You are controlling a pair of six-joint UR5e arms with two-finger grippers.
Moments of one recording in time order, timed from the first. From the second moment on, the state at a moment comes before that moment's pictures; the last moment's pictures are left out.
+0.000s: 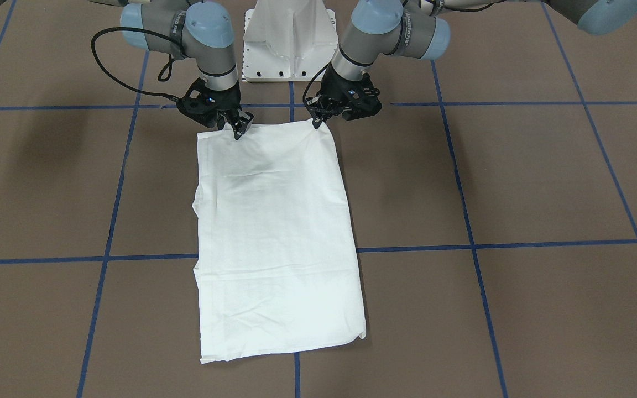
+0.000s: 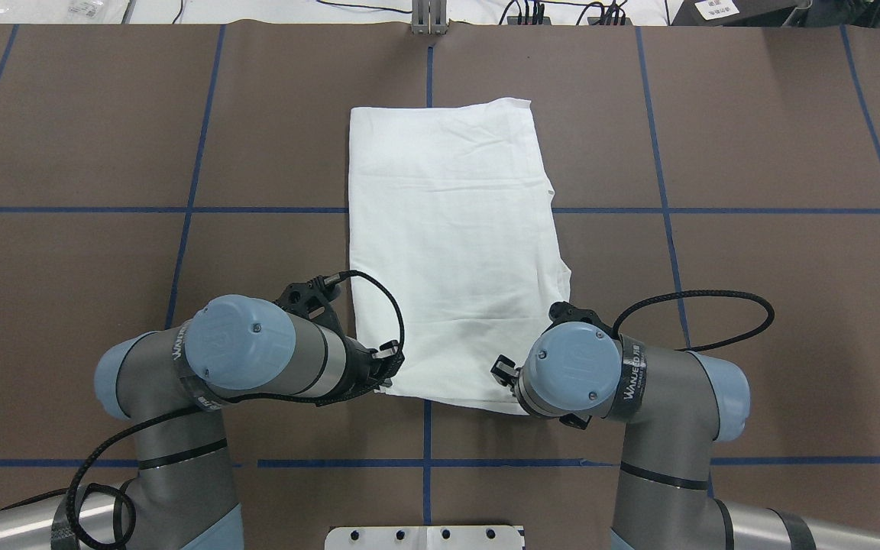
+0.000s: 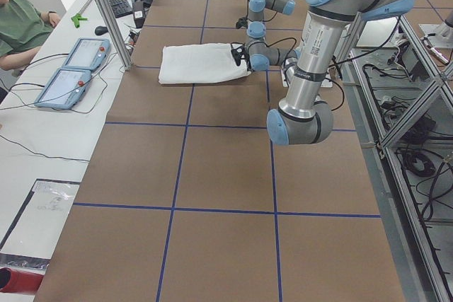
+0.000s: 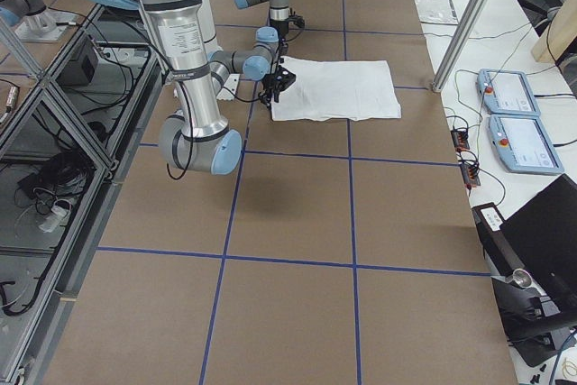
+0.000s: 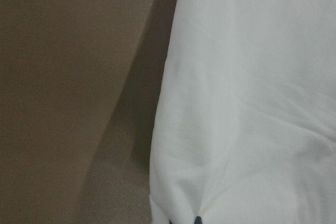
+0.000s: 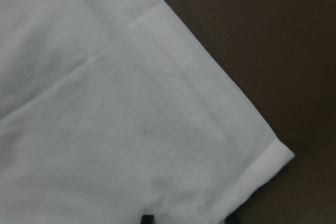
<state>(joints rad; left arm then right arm) -0.34 -2.06 -1.81 -1.94 -1.81 -1.83 0.30 -1.15 1.86 -1.57 1.73 1.93</state>
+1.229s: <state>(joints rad) -0.34 -2.06 -1.81 -1.94 -1.81 -1.83 0.31 -1.14 1.86 -1.56 1.73 1.93</state>
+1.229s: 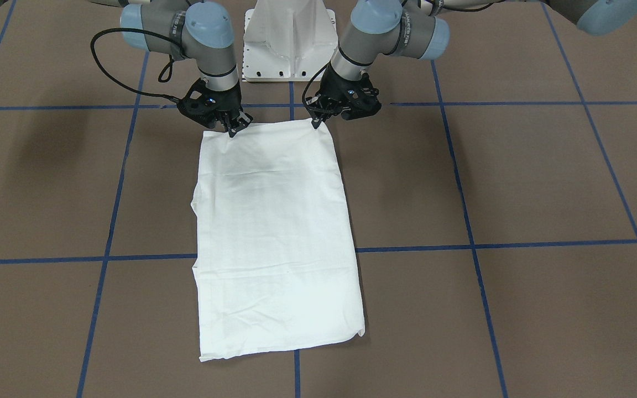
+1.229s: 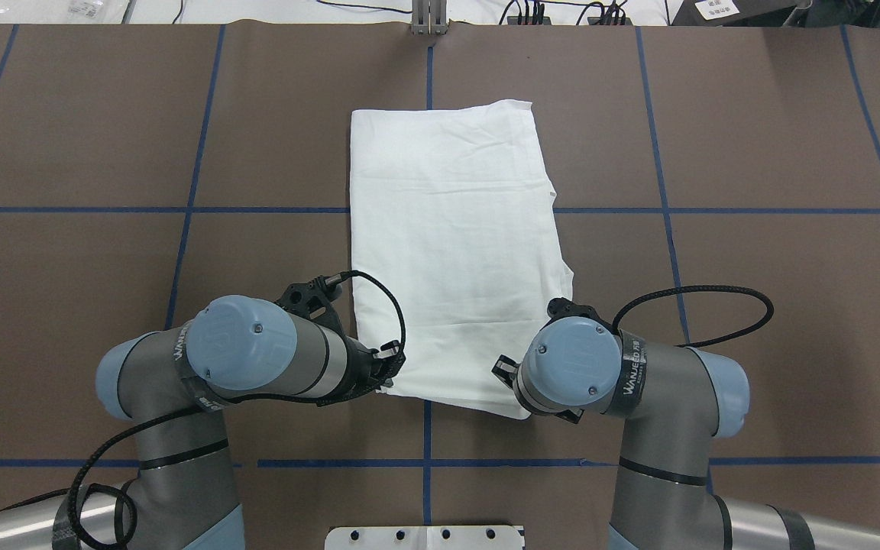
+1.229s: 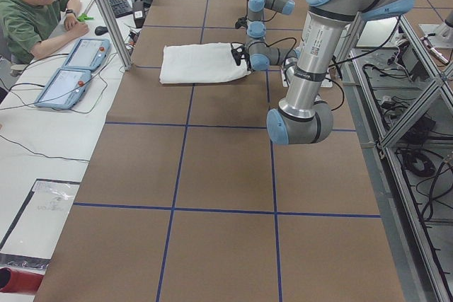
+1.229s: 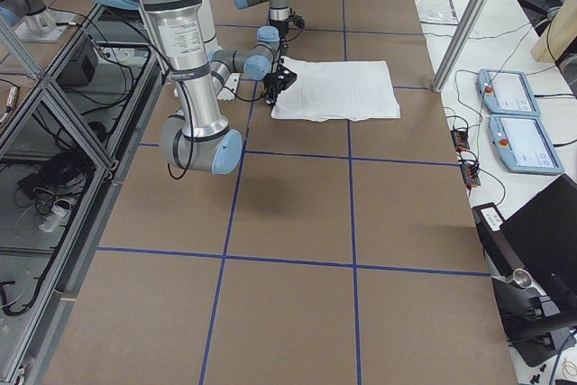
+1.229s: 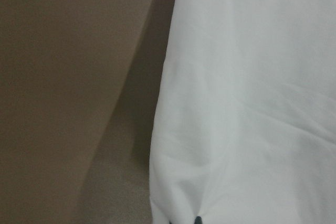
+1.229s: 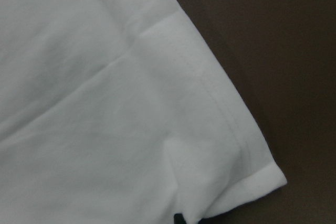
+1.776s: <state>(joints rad) -0.34 -2.05 -1.85 -1.94 -1.81 -1.83 0.31 -1.14 1.93 -1.56 1.74 1.92</state>
